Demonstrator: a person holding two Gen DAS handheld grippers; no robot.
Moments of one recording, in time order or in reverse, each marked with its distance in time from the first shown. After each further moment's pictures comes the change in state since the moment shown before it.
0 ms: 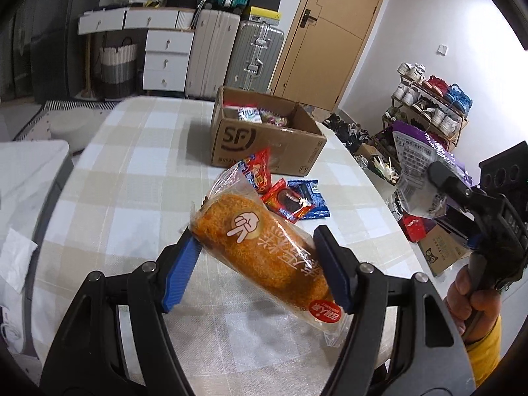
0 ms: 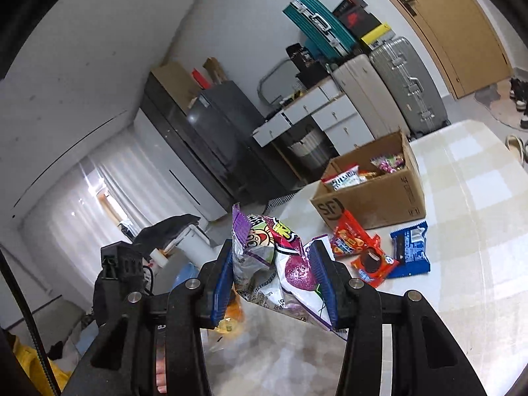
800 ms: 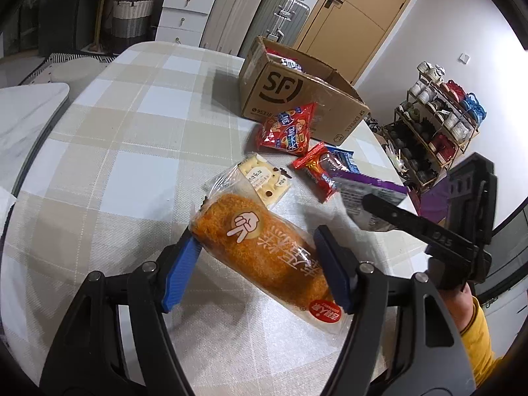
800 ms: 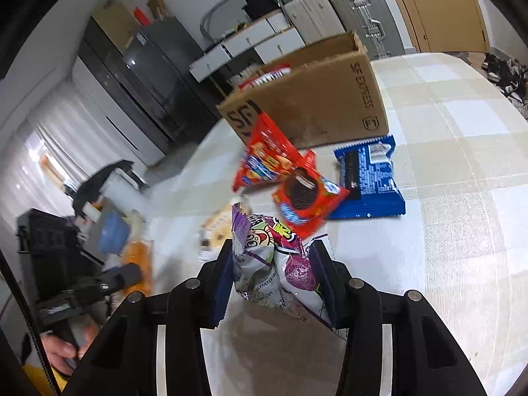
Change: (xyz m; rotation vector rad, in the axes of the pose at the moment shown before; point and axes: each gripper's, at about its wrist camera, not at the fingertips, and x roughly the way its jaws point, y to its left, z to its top) left arm 0.068 0.061 -0.035 -0.136 0.127 -0.018; right arm 0.108 -0.086 -0.054 0.021 0.280 -0.263
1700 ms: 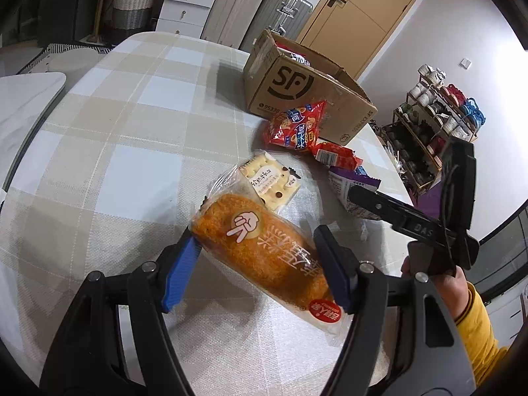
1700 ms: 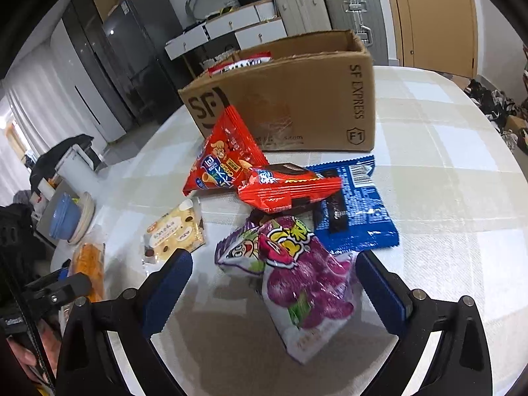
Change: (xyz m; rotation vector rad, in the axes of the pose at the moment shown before) left arm 0.014 0.020 0.002 -0.031 0.022 -0.031; right arm 0.058 0.008 0.026 -0.116 0.072 -0.242
